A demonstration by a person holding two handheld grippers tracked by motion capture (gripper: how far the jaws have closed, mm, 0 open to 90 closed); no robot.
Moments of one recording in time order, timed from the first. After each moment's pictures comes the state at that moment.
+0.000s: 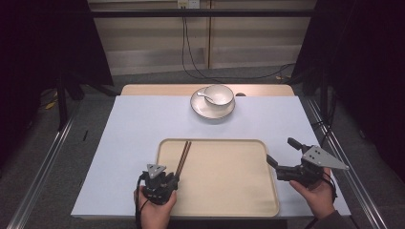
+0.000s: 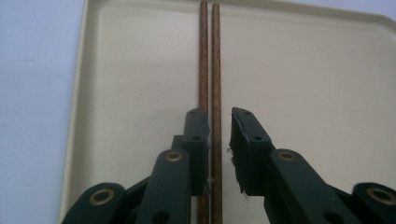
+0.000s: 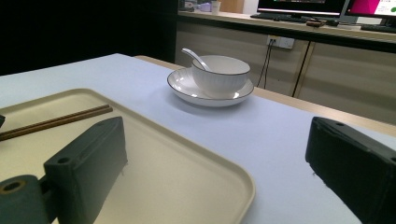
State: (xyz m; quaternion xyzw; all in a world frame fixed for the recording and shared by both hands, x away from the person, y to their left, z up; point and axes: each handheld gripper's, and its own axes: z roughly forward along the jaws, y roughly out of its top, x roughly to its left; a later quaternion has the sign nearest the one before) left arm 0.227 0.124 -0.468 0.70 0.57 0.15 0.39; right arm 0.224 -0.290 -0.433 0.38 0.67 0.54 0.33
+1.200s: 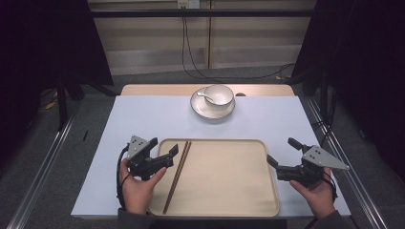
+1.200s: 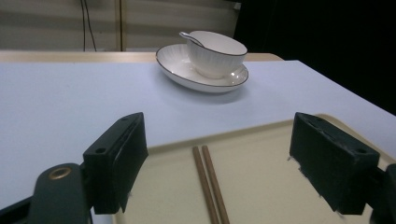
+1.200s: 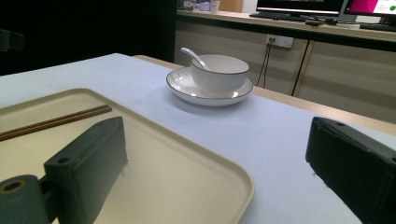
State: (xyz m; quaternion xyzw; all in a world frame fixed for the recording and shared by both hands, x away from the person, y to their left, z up) left arm 0.279 0.158 -0.419 0.68 0.45 0.21 0.54; right arm 0.223 -0.290 -0.433 0.39 0.67 0.54 0.33
